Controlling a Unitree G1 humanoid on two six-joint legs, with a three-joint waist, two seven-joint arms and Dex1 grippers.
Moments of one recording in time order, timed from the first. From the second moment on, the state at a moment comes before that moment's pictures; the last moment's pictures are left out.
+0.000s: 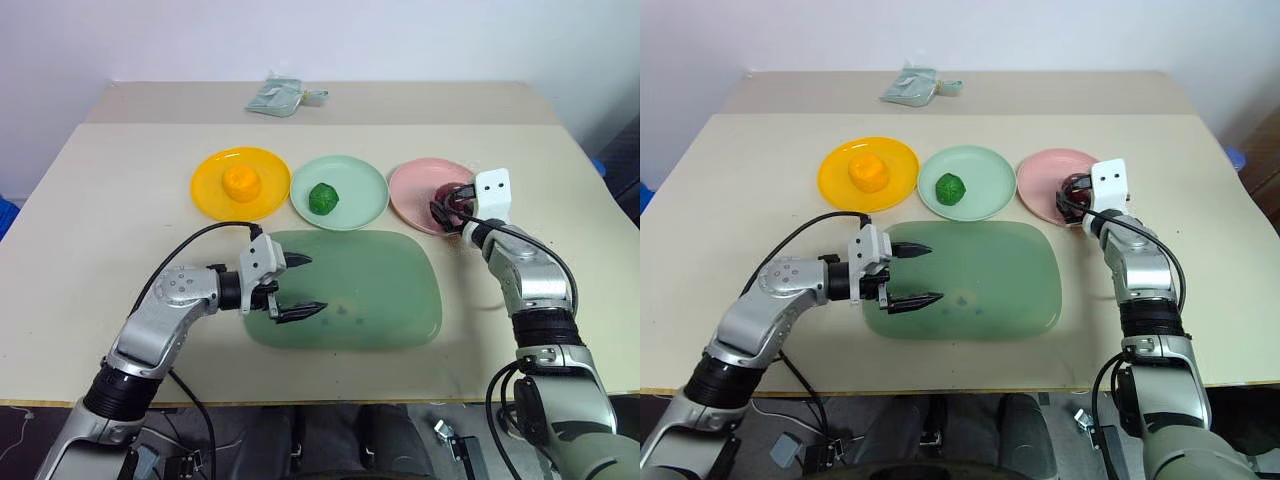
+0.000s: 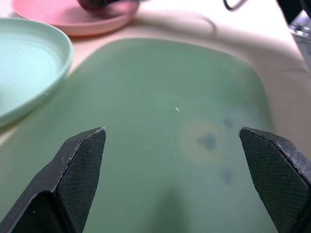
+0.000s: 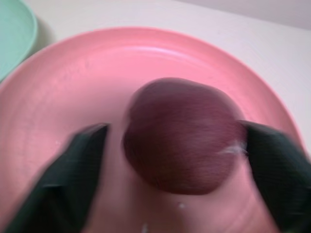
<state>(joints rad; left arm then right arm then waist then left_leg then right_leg) -0.30 0.56 -0.17 -0.26 -0.33 0.41 -0.96 -0.61 -0.48 -0.11 0.41 0.16 0.30 0.28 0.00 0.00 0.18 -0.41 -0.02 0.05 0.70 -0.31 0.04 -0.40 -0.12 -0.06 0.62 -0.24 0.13</state>
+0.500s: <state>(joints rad) 0.05 0.63 0.33 -0.12 -0.30 0.29 -0.69 -0.13 -0.84 -0.33 0.10 0.44 0.25 0.91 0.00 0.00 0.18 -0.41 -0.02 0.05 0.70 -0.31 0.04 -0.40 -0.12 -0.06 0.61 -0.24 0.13</state>
